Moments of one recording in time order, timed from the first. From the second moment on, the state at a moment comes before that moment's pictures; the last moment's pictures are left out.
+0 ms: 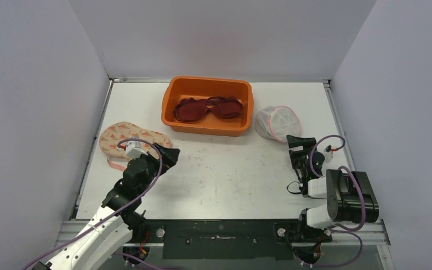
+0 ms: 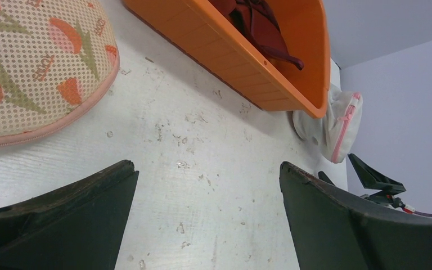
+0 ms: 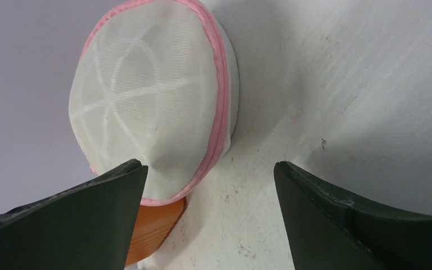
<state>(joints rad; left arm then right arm) -0.53 0.53 0.35 -0.15 -0.28 -0.96 -0.09 1.37 0.13 0.91 -0.02 1.21</state>
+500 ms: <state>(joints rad) -0.53 0.57 0.35 -0.12 -0.28 -0.98 -0.08 1.55 0.19 1.17 -0.10 1.24</state>
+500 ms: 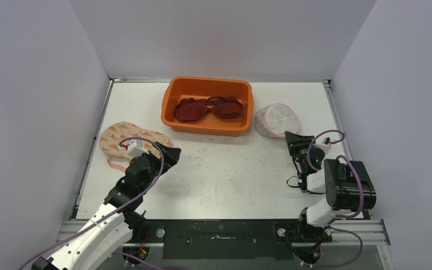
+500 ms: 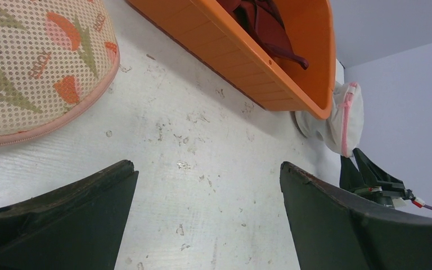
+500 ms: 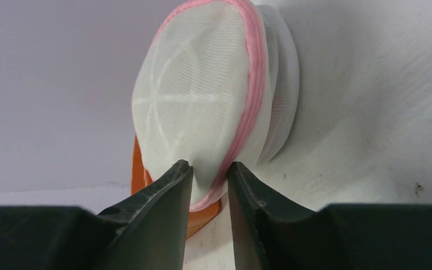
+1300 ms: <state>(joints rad) -0.53 0.53 0.45 -0.24 -0.29 -0.95 0.25 0.77 0.58 0.15 -0.02 0.80</state>
